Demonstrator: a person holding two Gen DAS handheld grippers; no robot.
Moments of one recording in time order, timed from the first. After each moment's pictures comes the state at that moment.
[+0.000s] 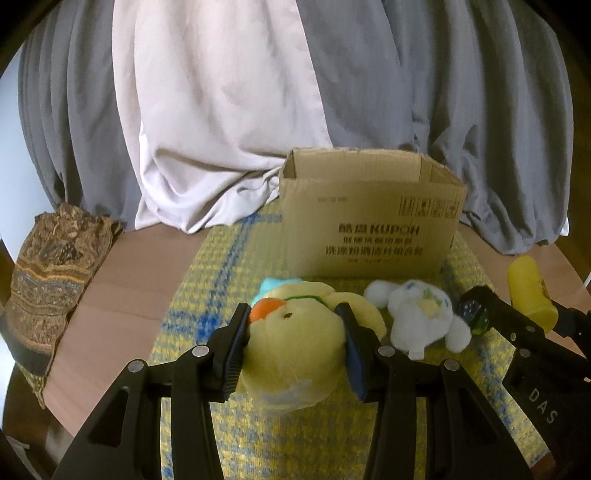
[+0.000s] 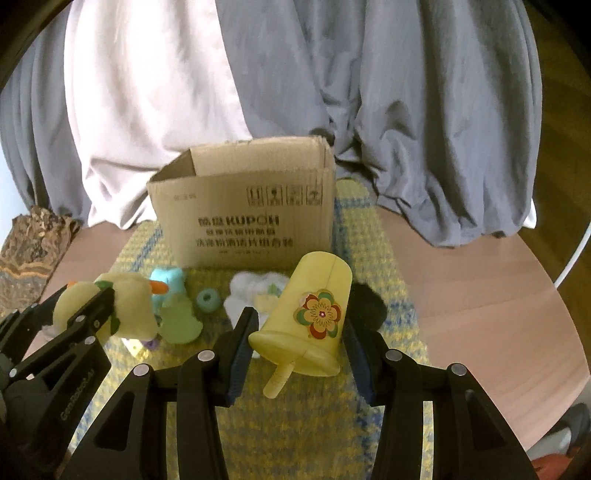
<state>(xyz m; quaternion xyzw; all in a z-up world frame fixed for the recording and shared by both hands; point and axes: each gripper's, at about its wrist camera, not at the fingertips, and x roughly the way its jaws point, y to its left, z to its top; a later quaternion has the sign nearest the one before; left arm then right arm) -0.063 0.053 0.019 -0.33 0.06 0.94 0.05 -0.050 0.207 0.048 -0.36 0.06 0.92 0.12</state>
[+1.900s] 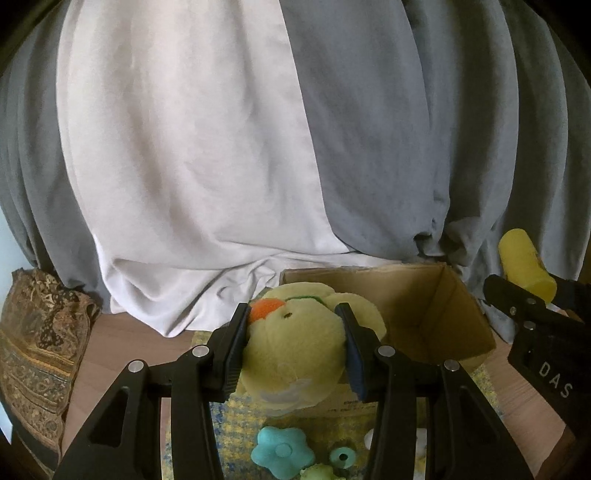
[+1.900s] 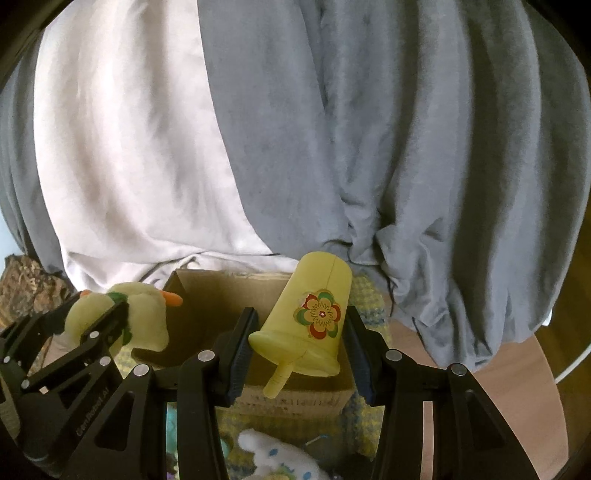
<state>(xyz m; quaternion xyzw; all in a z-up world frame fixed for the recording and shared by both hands) -0.223 0.079 0.105 -0.30 0.06 0.95 0.08 -0.205 0.233 0.145 -0.32 0.04 0.94 0.12</state>
